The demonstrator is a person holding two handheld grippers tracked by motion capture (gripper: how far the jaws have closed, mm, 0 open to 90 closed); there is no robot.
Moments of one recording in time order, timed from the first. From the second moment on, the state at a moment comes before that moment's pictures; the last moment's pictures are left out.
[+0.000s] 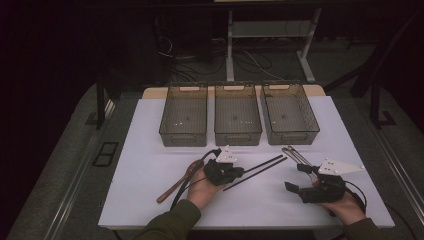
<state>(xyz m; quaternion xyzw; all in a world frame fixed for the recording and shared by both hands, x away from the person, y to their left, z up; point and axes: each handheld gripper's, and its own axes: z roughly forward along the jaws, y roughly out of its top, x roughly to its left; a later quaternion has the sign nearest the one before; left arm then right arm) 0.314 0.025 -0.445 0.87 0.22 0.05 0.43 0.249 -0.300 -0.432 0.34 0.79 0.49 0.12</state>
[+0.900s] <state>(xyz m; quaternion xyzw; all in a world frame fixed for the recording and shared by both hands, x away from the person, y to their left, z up) 0.311 0.058 -0.402 0.85 0.21 0.04 0.49 0.249 -0.303 -0.431 0.35 0.78 0.50 0.13</state>
